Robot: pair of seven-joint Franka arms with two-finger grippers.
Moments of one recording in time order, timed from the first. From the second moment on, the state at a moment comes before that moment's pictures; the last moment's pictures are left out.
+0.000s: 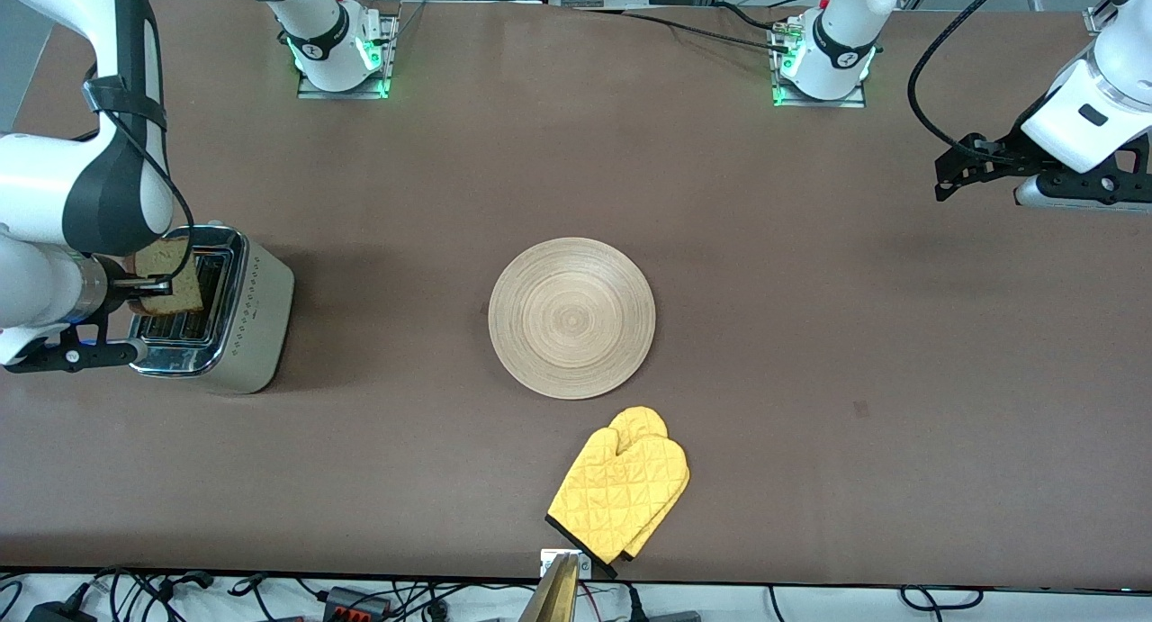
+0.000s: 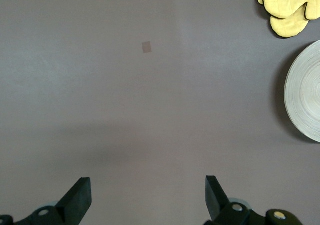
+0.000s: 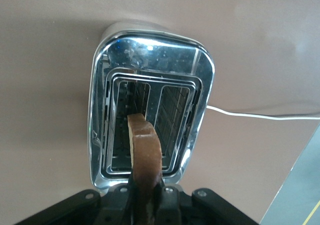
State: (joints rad) left arm -0.08 -0.09 0.00 -1.76 0.00 1.68 -0.03; right arm 0.28 0.52 -0.36 -1.29 -0.11 1.50 -0.15
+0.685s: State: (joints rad) left arm -0.08 -0.09 0.00 -1.76 0.00 1.68 -0.03; right arm 0.27 0.56 -0.36 -1.29 -0.07 1.59 -0.15
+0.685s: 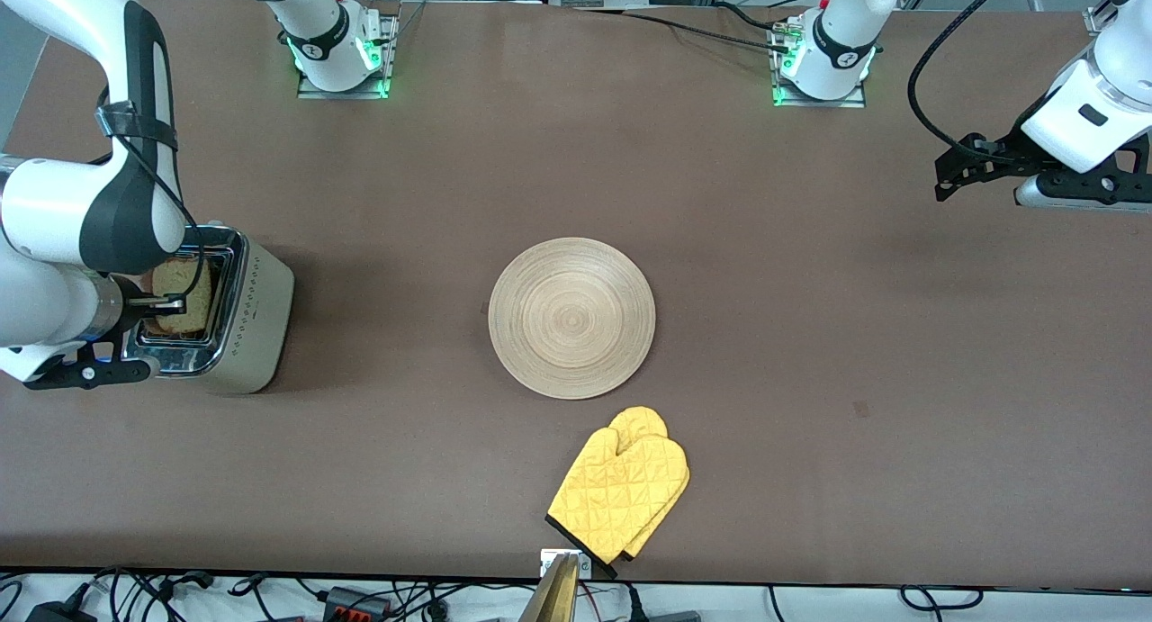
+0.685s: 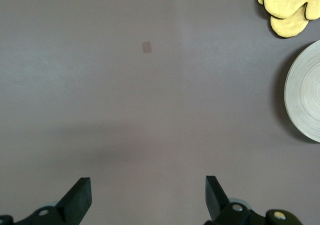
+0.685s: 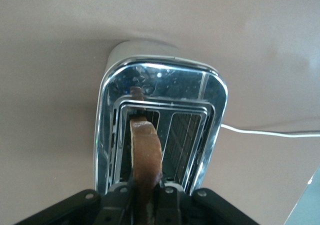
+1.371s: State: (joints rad) left arm -0.08 -0.09 0.00 -1.76 0.00 1.68 -0.03; right arm 0.27 0.57 -0.35 -1.29 -0.03 1.61 -0.15
